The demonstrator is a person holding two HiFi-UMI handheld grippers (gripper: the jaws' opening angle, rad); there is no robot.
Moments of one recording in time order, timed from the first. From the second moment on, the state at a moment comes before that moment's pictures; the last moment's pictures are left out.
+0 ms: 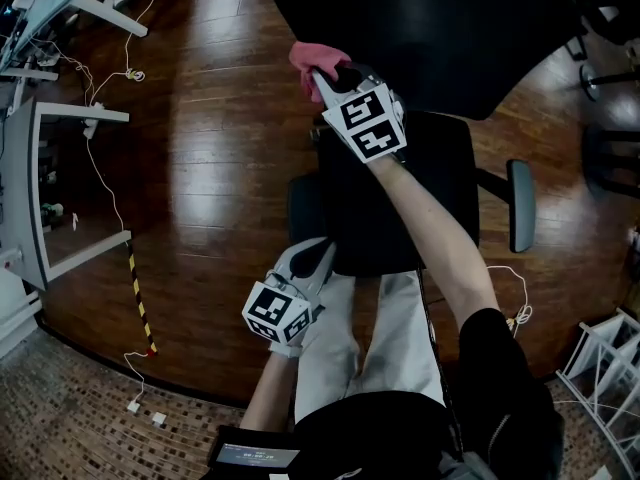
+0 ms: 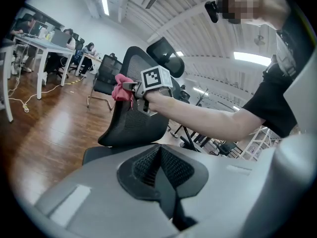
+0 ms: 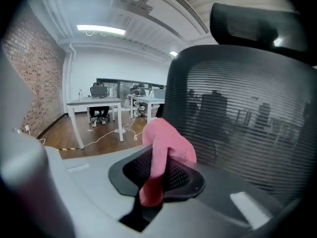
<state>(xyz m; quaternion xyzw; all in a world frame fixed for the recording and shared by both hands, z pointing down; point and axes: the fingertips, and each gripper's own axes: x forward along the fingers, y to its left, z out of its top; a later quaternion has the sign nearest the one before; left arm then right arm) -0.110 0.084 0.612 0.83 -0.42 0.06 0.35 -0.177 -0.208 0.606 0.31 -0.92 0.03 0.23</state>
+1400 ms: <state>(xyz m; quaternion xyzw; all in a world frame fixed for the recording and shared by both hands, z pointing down) 0.088 0.043 0.593 0.89 -0.30 0.09 0.34 0.266 -0.321 0.563 0.60 -0.76 0.09 0.23</state>
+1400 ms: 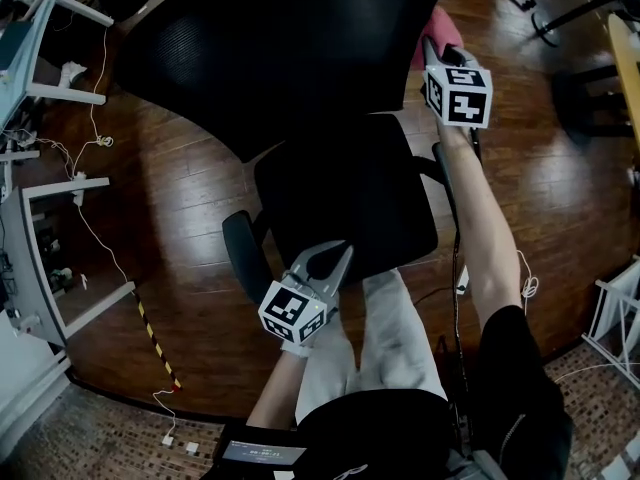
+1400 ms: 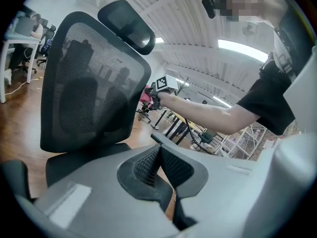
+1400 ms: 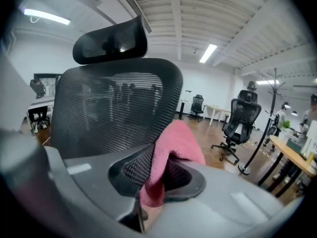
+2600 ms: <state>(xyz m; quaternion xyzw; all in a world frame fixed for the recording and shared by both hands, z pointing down) -0.129 0.041 0.530 0.85 -0.43 0.03 0.31 -0.259 -0.212 0.500 0.23 -0.93 -0.08 0.26</state>
